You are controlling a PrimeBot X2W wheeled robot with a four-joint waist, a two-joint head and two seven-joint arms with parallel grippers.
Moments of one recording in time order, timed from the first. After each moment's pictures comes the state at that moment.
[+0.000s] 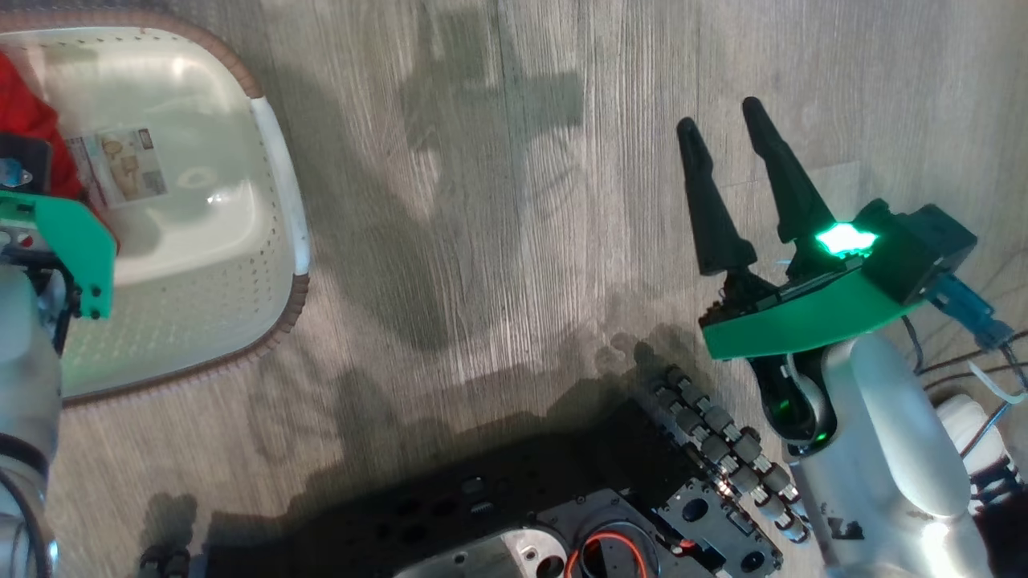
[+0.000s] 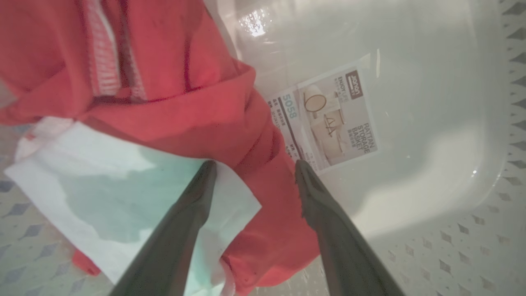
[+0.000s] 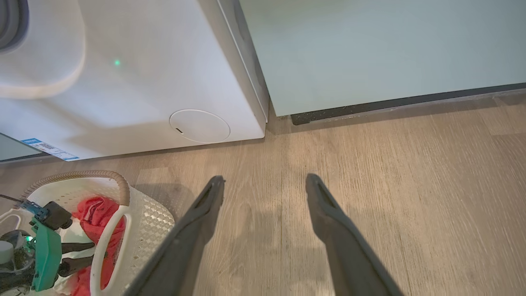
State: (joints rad) left arm -0.97 0.35 -0.13 1.28 0.06 0.00 -0.10; right arm -0.39 -0.05 0.21 0.11 0.41 0.13 -0.26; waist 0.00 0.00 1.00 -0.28
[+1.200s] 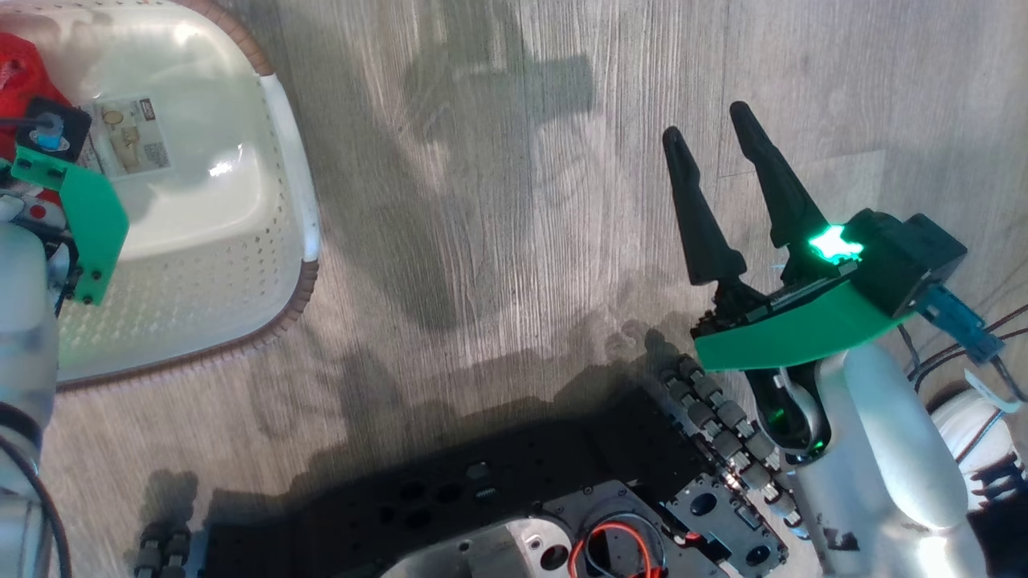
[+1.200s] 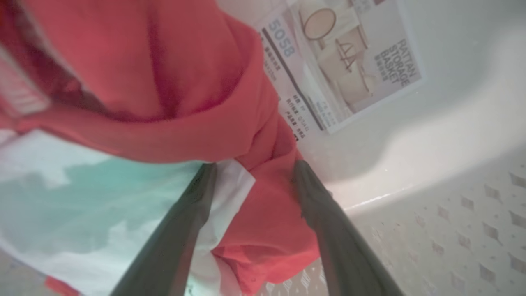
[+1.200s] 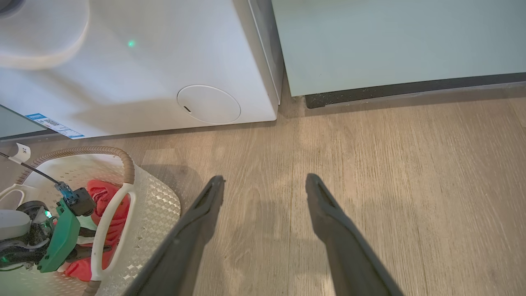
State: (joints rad) left arm -1.05 0.36 -0.31 1.29 0.14 -0.02 0.10; right arm -0.37 -0.05 0.23 0.07 0.36 0.13 -0.26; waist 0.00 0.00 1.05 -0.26
